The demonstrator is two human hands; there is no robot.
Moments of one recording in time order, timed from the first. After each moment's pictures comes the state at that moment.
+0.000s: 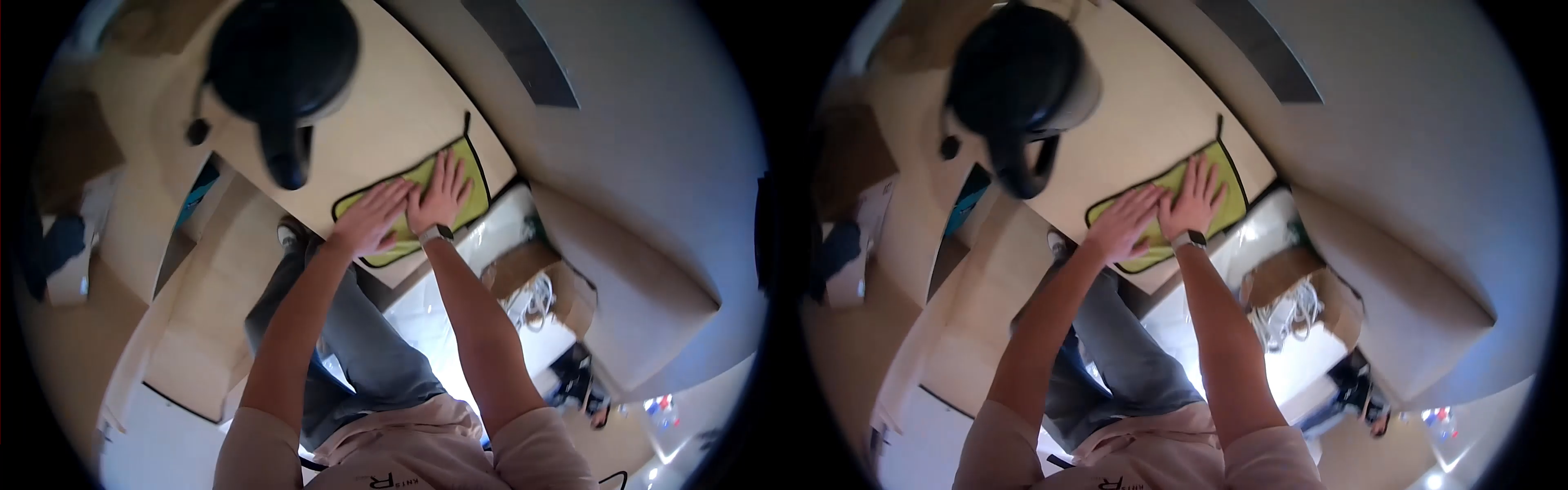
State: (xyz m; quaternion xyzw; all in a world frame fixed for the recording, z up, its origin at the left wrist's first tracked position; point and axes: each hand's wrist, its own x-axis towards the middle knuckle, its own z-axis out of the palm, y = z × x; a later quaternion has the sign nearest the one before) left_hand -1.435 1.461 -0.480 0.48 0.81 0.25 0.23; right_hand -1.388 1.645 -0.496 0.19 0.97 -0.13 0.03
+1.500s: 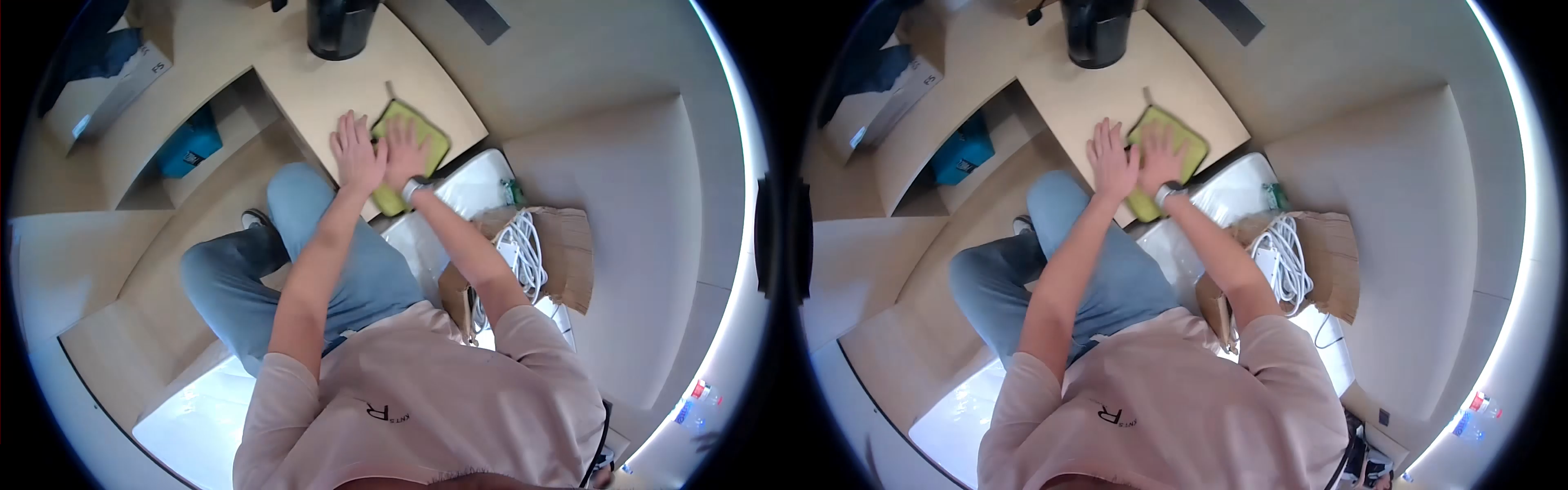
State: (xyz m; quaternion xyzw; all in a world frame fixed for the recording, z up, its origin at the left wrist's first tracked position) left_hand -1.340 1.510 -0.504 0.01 0.94 0.33 -0.13; right_hand -1.346 1.638 -0.520 -0.07 0.99 -0.07 -0.03
